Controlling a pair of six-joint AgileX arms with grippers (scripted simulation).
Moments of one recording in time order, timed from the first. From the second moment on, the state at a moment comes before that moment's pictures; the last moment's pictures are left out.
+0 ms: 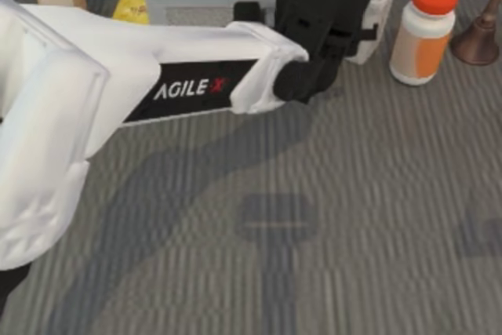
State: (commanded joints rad) left arm -0.70 2.25 1.67 0.04 -0.63 -0.34; right arm 0.00 0.00 0.00 0.00 0.00 0.00
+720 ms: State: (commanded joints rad) left arm -0.70 2.25 1.67 0.04 -0.63 -0.34; right arm 0.00 0.00 0.00 0.00 0.00 0.00
